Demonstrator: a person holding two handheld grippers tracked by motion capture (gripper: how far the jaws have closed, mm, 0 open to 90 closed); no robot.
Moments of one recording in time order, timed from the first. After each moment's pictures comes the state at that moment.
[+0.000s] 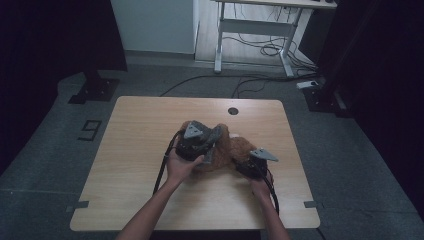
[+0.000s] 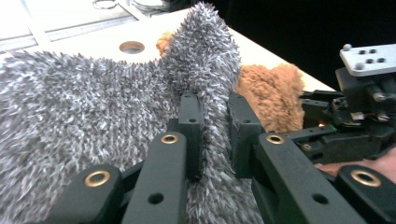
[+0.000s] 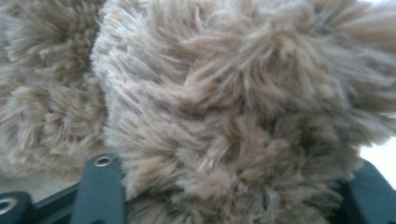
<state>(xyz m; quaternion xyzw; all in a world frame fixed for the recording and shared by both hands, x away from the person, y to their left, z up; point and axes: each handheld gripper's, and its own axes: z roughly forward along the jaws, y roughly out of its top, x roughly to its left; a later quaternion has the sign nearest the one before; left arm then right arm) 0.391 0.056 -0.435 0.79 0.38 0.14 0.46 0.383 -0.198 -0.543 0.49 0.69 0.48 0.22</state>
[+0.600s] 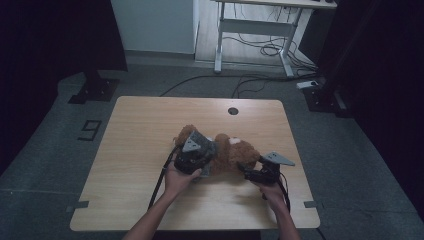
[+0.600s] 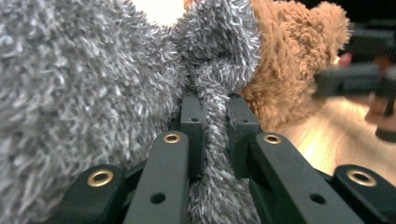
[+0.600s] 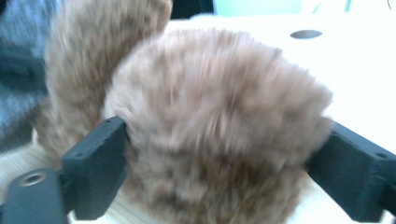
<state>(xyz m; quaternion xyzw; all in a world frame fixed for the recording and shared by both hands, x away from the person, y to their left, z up) 0.366 0.067 -0.475 0.80 0.38 0.11 0.46 0.358 -0.232 -0.518 0.45 0.69 0.54 0.18</state>
